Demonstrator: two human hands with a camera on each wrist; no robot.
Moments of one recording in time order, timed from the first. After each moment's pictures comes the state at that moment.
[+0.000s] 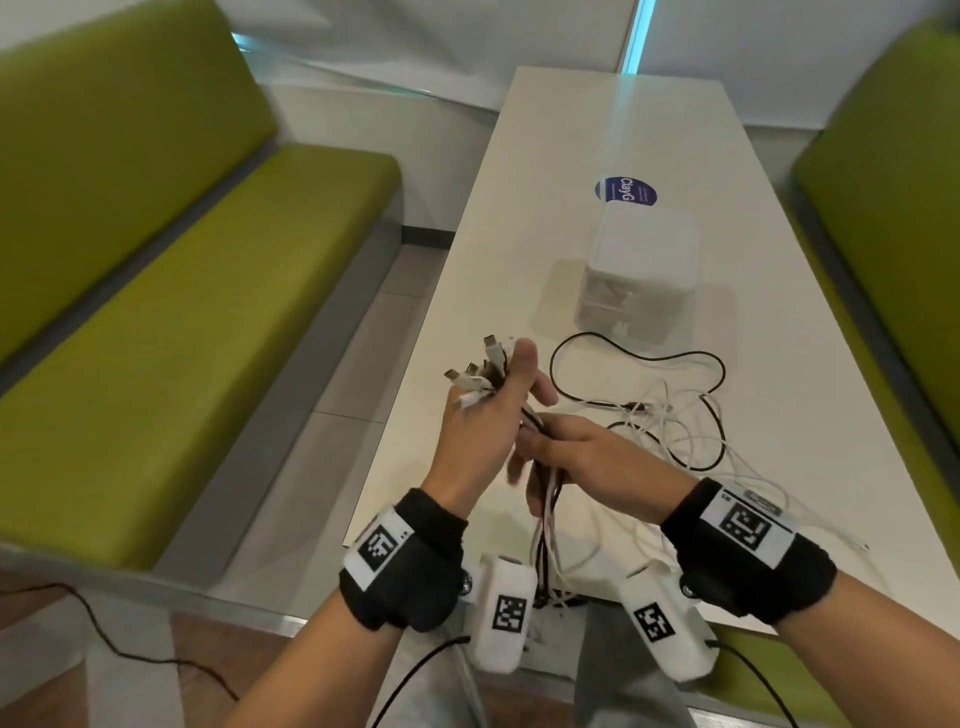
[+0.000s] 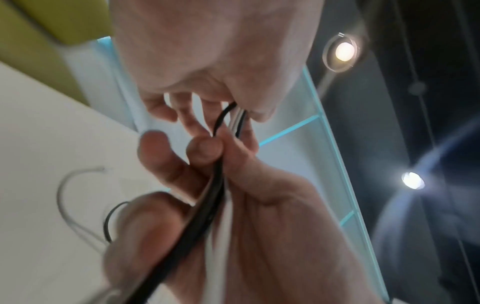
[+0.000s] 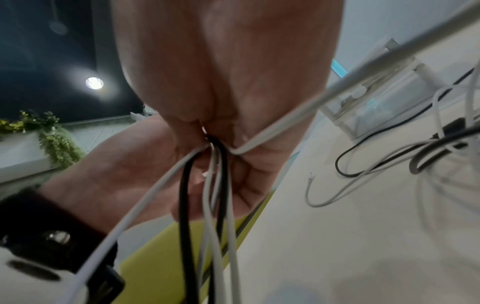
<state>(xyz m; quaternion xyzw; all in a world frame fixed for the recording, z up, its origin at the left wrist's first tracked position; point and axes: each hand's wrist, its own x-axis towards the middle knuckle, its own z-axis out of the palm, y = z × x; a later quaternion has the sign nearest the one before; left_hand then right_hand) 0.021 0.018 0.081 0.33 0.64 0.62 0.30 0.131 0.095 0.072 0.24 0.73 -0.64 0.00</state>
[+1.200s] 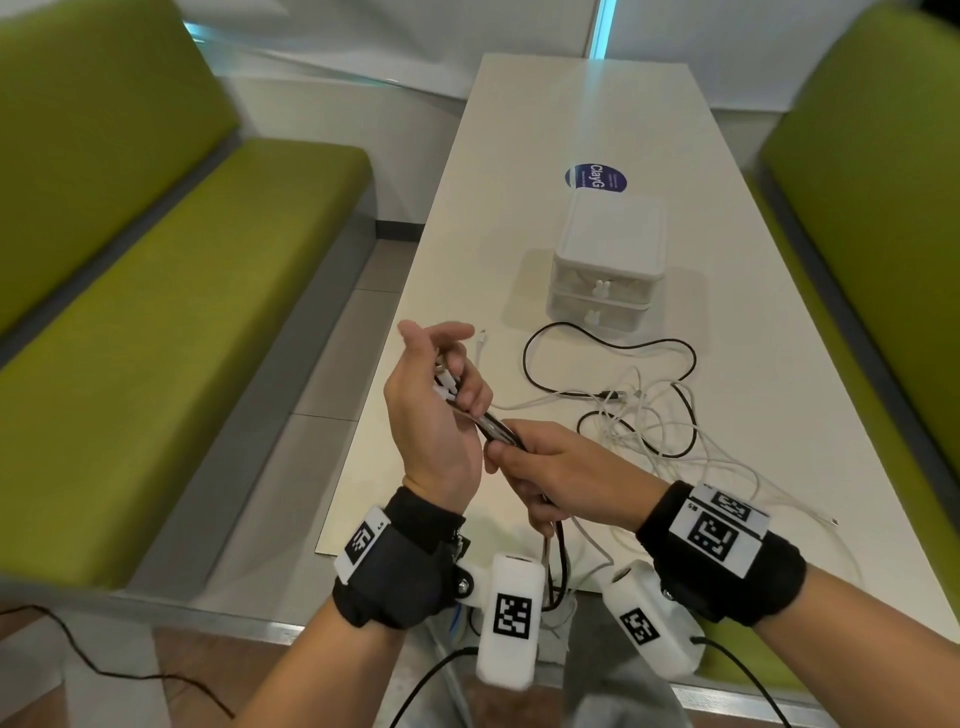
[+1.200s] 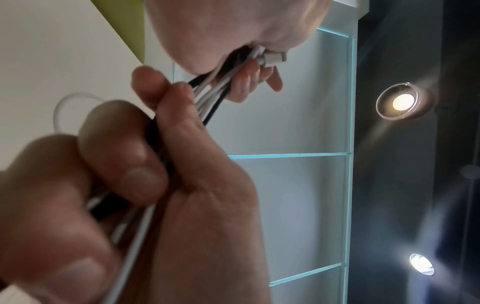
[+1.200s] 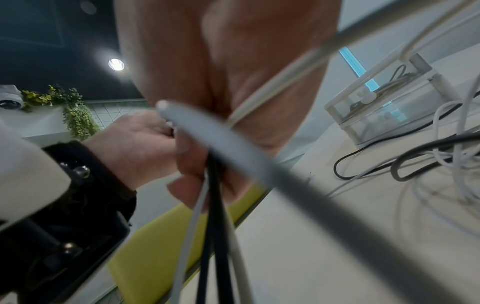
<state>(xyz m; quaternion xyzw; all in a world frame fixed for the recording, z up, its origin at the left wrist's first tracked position) 0.027 0.030 0.085 0.13 0.41 0.84 0.31 0.137 0.083 0.077 0.27 0.70 -0.66 0.03</state>
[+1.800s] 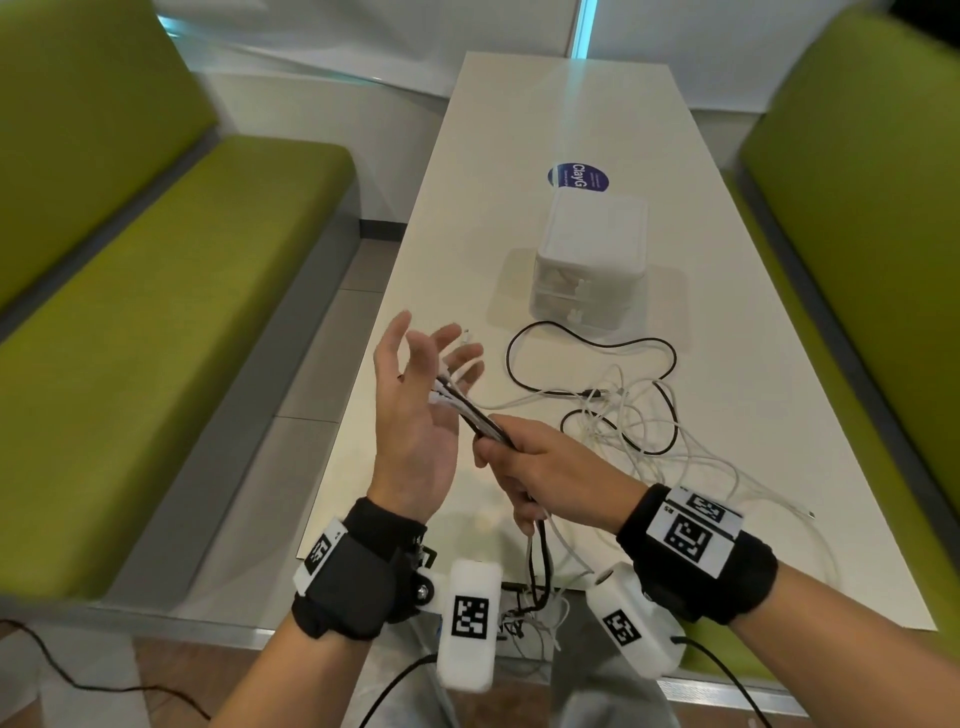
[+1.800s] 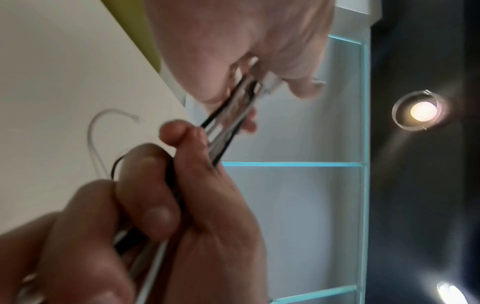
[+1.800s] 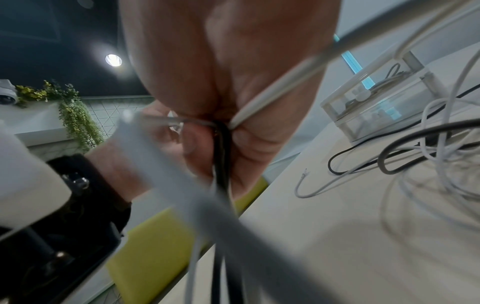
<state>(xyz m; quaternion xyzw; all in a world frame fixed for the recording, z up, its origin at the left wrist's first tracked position) 0.016 0.025 0.068 0.16 0.44 0.80 0.38 0.139 0.084 0.070 0.29 0.71 -0.65 0.00</state>
